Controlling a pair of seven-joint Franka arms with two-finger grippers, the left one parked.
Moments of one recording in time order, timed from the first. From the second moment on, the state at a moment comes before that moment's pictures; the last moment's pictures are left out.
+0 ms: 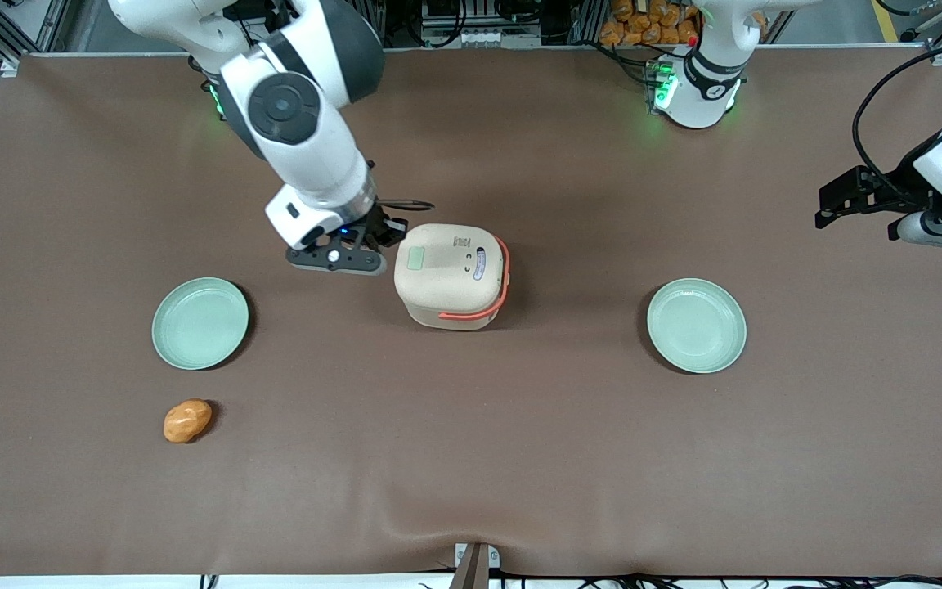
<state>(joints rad) 0.58 0.28 0.04 -1.61 0.07 1.88 0.72</state>
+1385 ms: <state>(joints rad) 0.62 0.35 0.07 -1.77 0.05 2.09 0.78</state>
